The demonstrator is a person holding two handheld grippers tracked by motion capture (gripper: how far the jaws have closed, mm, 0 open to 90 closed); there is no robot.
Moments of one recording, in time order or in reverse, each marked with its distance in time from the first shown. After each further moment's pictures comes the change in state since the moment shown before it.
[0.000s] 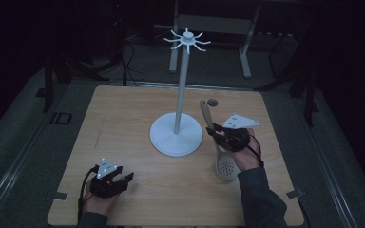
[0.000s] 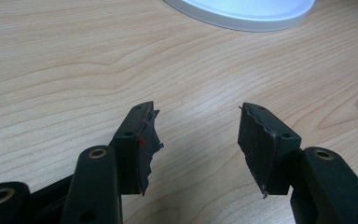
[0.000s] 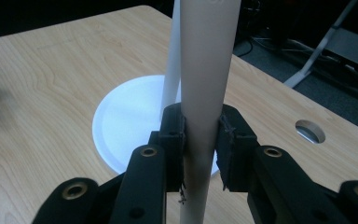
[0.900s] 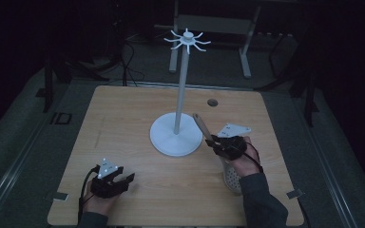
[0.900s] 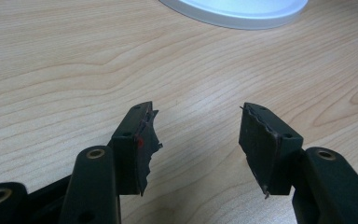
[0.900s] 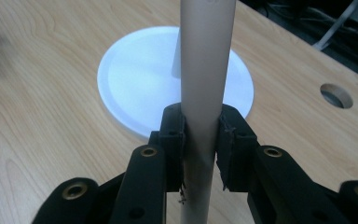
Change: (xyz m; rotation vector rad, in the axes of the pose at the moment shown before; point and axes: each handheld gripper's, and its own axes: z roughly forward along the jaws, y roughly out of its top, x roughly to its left) left arm 0.000 0.000 0.000 0.006 -0.015 0.010; right arm 0.008 -0.026 0.012 0.133 0.034 -0.037
